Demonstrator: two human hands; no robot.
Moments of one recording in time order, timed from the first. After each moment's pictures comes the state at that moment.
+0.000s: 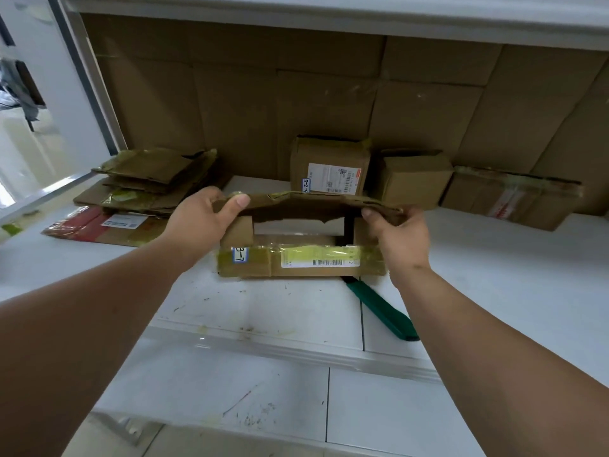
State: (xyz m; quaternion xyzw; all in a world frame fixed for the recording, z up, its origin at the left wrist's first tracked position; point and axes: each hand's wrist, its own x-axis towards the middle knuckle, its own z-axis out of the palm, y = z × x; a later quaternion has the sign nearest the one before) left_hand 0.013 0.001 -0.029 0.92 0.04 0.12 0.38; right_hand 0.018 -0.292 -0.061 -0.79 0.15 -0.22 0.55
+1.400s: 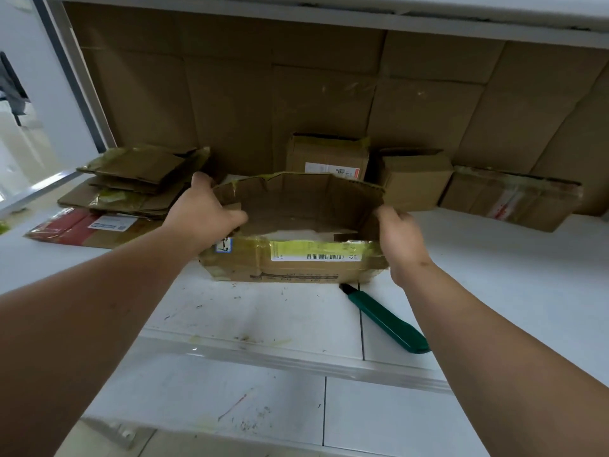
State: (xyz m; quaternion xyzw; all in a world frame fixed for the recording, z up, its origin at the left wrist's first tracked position) left_hand 0.041 -0.003 -0.025 0.92 0.09 0.11 0.37; right_hand 0.019 -0.287 -0.039 -0.78 0.15 -0.11 0.60
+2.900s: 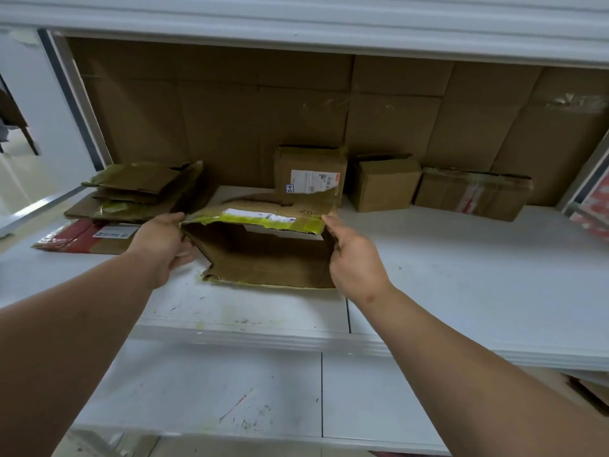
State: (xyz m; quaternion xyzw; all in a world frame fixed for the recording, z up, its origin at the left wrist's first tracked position) left_hand 0.001 0.037 -0.043 0.73 0.23 0.05 0.65; right_hand -0.056 -0.252 -0.055 -0.90 -0.07 -0.15 0.40
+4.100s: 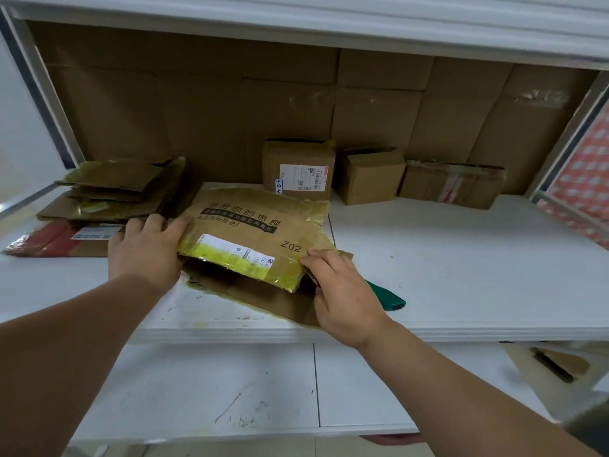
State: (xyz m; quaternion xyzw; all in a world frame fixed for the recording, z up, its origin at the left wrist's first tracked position) left_hand -0.007 0.064 -0.079 0.98 -0.01 0.19 -0.06; right_hand -0.104 -0.235 -0.089 -0.96 -0.15 -0.15 0.21
